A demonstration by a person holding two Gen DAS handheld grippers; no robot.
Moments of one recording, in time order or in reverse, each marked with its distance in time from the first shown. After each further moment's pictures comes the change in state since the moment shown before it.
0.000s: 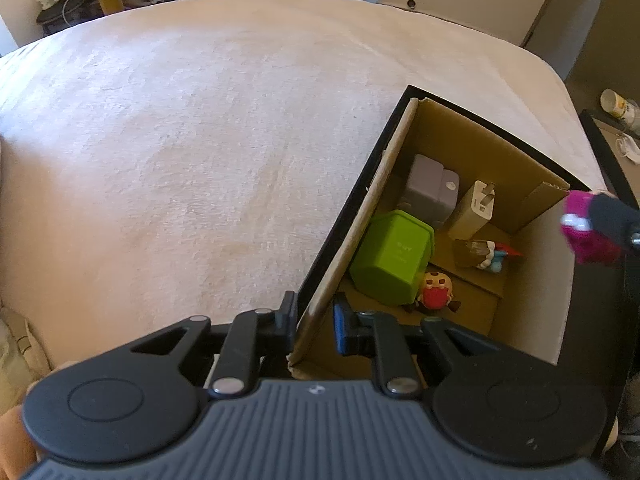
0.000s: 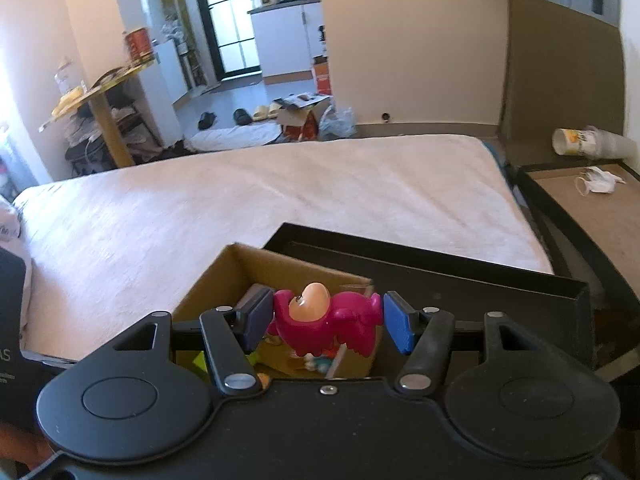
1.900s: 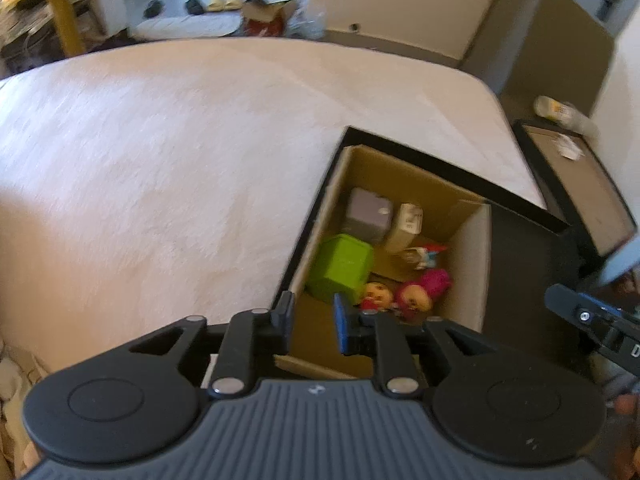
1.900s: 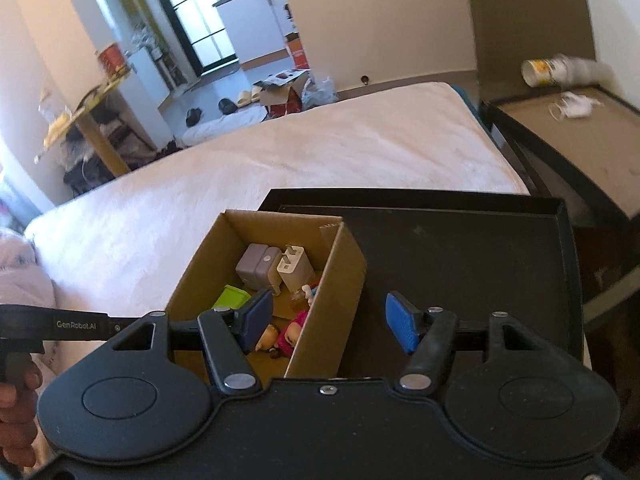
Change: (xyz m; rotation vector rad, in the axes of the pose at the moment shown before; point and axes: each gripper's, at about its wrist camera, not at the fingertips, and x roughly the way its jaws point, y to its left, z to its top) left arm -0.072 0.000 0.003 0.108 -0.076 -0.147; right arm -0.040 -0.038 -0.025 0.205 0.086 0.034
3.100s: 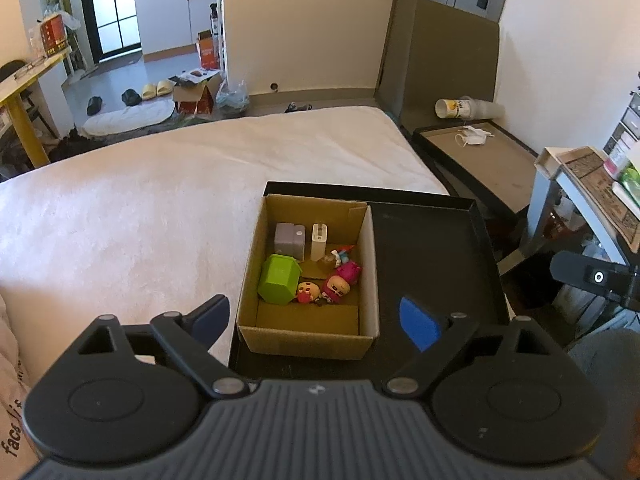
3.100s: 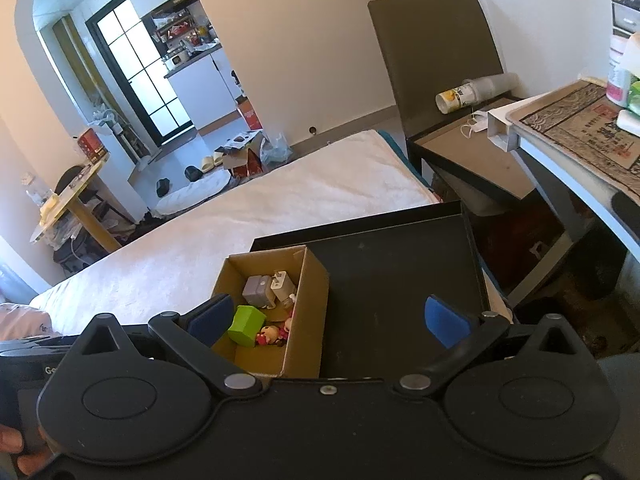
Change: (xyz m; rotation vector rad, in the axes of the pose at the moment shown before) left arm -0.118 -0.045 -0.051 0.247 -0.174 -0.076; right arm -0.132 -0.007 -0.027 0.169 -0.154 -0.091
